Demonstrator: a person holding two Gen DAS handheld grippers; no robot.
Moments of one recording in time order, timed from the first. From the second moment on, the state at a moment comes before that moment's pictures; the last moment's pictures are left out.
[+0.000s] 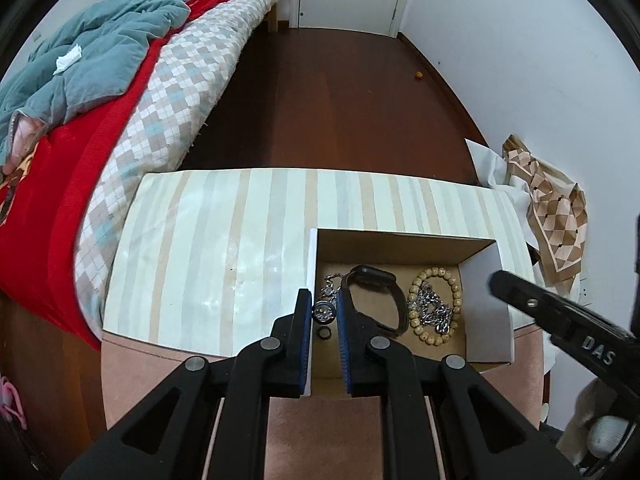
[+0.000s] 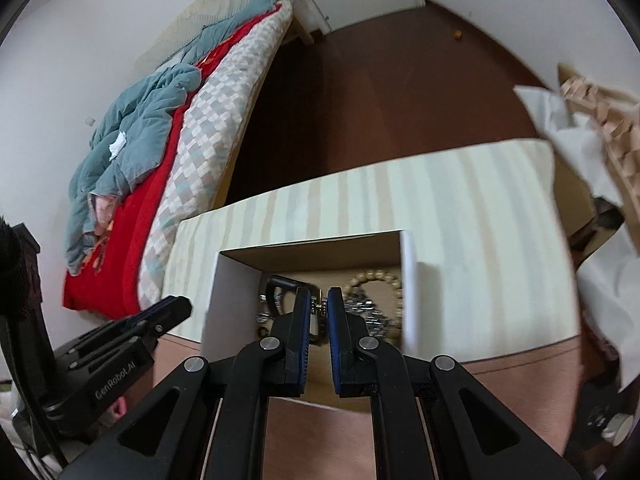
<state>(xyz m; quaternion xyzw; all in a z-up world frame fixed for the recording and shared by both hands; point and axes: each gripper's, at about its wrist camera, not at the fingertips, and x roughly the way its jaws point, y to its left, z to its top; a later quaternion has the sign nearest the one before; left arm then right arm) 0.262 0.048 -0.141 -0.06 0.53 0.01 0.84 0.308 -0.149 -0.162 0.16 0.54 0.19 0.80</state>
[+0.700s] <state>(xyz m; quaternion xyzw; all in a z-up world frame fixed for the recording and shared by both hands) 0.235 0.065 -0.119 -0.05 0.49 0.07 0.87 0.282 -0.150 -0.144 0.07 0.53 0.10 0.84</state>
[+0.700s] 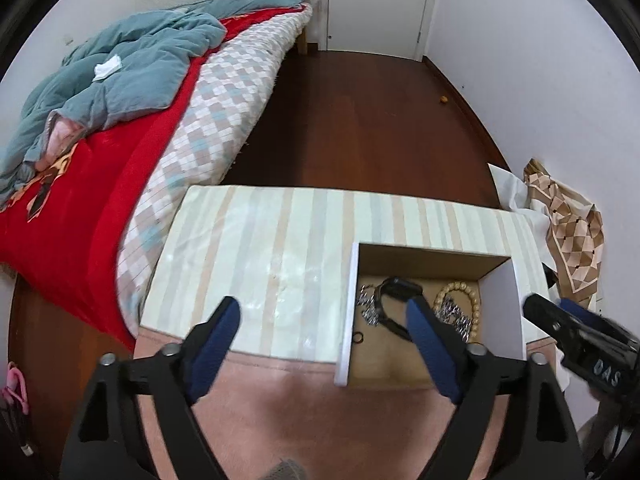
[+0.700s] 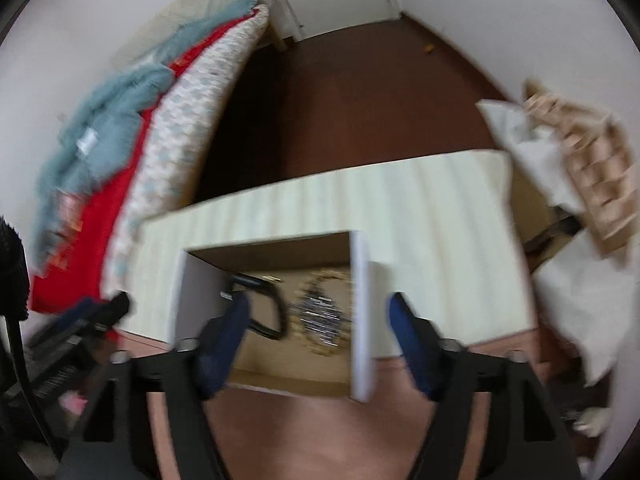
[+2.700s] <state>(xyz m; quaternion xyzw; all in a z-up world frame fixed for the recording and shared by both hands) 0.013 0.020 0.076 -0.03 0.40 0.08 0.91 0.019 -0.183 0.112 -0.03 0.37 0.04 0.93</state>
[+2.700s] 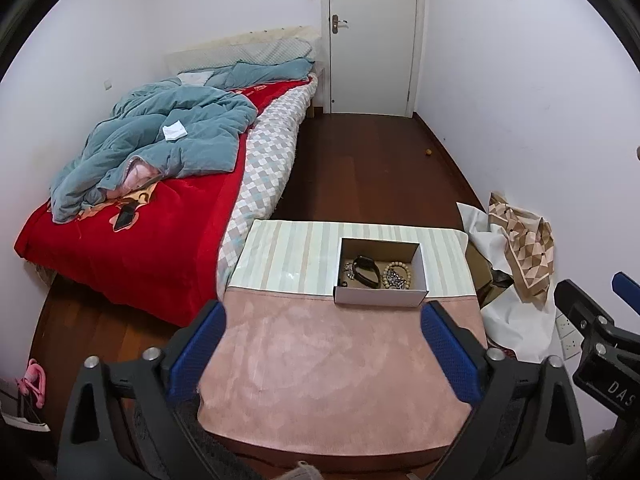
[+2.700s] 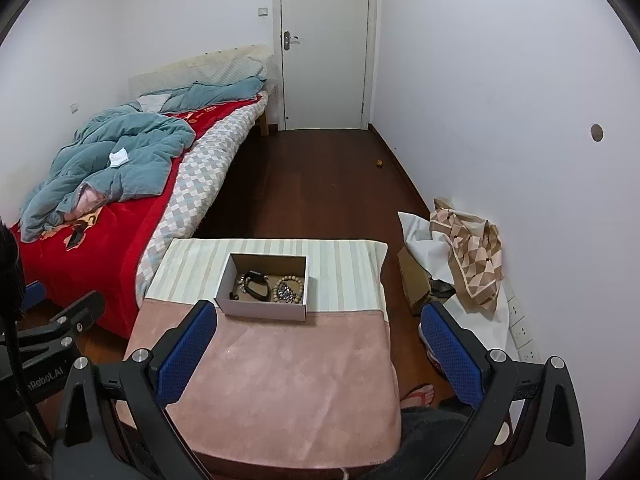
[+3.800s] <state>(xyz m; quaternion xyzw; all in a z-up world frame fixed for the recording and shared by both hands) 0.095 0.026 0.027 -0.03 0.44 0.09 0.89 0.122 -0.164 0.047 -0.04 0.43 0.03 0.90</state>
